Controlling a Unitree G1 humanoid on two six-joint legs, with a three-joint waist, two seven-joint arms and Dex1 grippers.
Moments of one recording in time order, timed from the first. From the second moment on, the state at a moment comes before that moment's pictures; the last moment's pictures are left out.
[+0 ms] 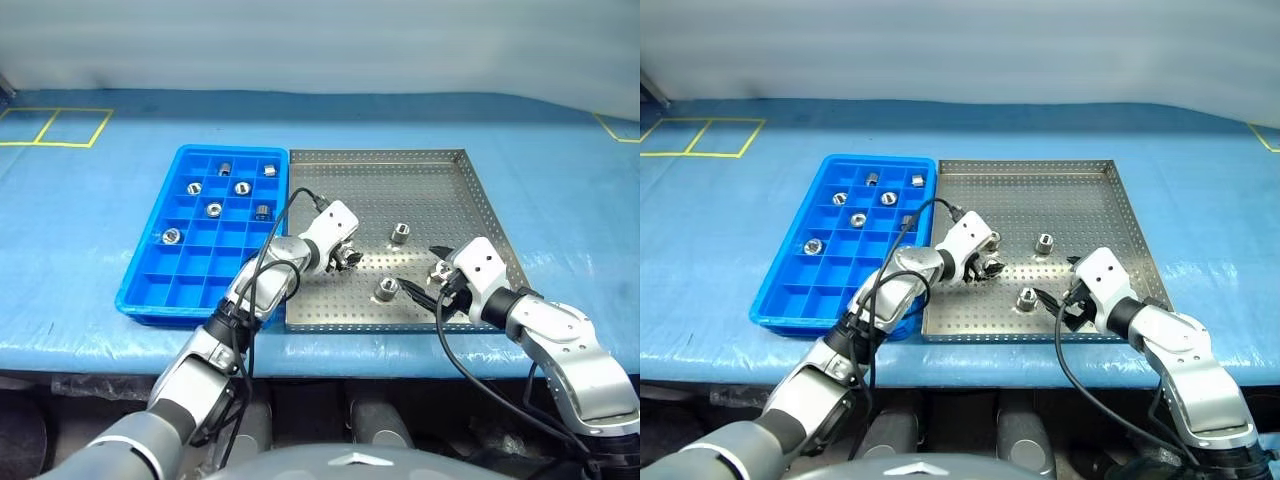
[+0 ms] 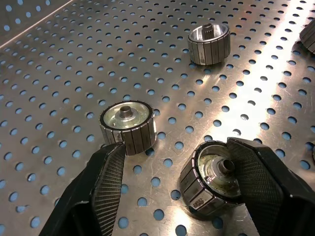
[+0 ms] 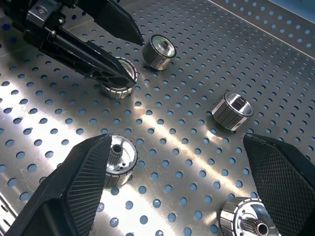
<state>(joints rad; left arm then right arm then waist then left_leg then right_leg) -0.61 0.08 -0.40 0.18 0.02 0.71 -0.51 0.10 -0.65 -0.10 -0.49 0.27 0.53 0.61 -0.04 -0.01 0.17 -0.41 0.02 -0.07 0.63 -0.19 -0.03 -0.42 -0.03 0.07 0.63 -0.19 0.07</state>
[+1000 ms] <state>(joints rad) -0.50 0.03 -0.17 -0.08 -0.16 0.78 -0.47 0.04 -0.63 -0.04 -0.44 0.24 0.52 0.61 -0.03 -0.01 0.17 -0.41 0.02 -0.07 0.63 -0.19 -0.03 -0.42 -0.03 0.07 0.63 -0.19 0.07</state>
